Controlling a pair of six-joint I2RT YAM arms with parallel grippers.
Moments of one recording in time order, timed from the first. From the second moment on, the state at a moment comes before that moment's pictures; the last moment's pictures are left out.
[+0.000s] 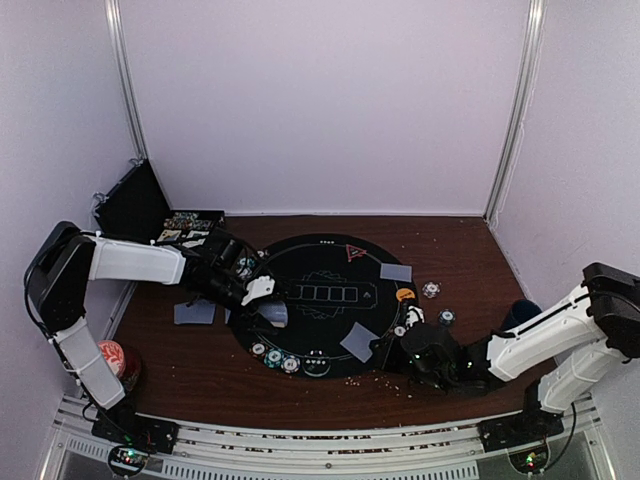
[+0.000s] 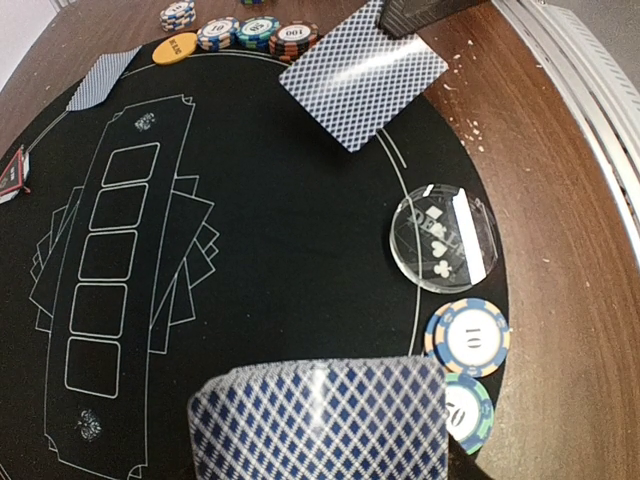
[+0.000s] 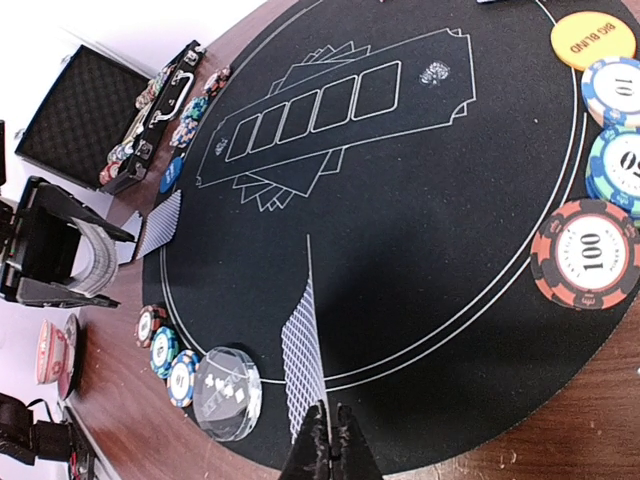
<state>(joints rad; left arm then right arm) -0.57 1.72 0.99 -0.35 0.69 0.95 1.17 1.47 0.44 0.46 0.44 1.07</state>
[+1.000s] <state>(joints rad) -0.57 1.72 0.99 -0.35 0.69 0.95 1.27 1.63 0.53 0.38 0.57 1.20</state>
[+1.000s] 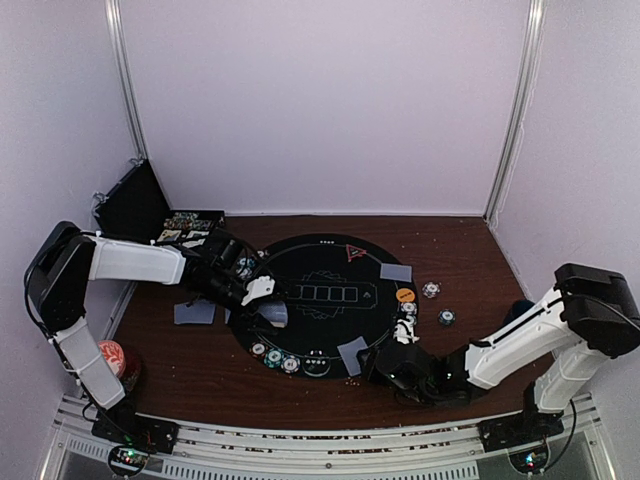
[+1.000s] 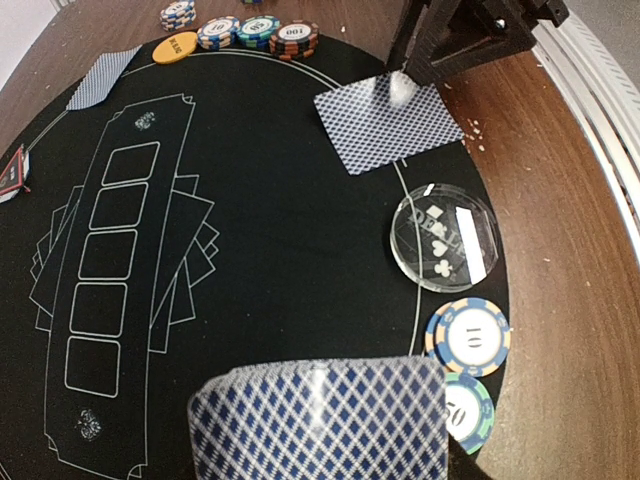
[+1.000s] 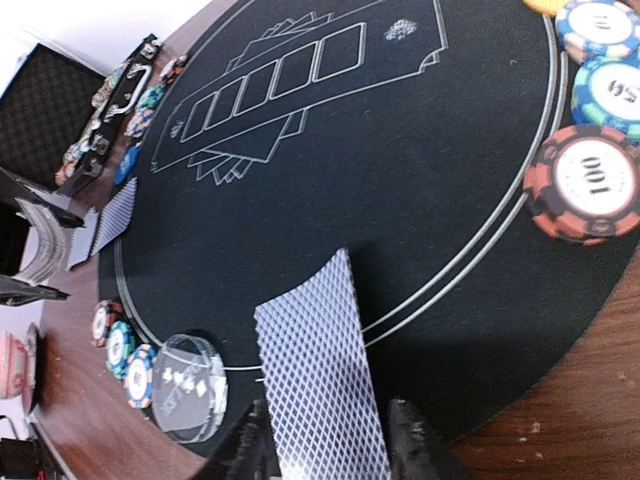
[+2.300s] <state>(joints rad) -0.57 1.72 0.99 -0.35 0.69 0.95 0.98 1.86 0.89 0.52 -0.17 0.85</state>
